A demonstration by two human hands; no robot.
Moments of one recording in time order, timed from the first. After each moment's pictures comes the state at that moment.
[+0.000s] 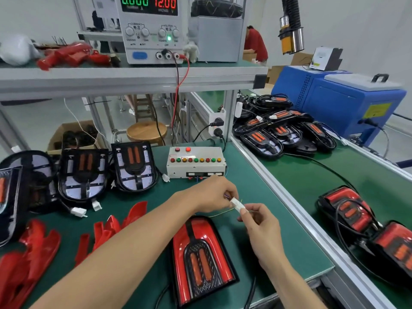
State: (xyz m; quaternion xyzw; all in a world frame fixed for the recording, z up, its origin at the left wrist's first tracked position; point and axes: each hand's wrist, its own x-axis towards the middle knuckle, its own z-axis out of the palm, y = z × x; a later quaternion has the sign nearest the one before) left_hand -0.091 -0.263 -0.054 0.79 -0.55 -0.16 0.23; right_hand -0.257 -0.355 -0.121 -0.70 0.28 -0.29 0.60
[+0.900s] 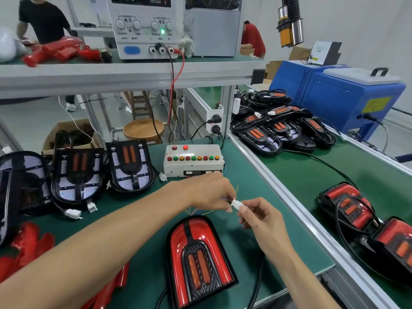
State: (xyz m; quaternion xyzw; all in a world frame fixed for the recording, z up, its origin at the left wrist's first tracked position) left_hand -0.089 -0.261 -0.030 0.75 -0.65 -0.11 0.09; right_hand -0.260 -0.370 -0.111 -0.68 0.18 -0.25 0.66
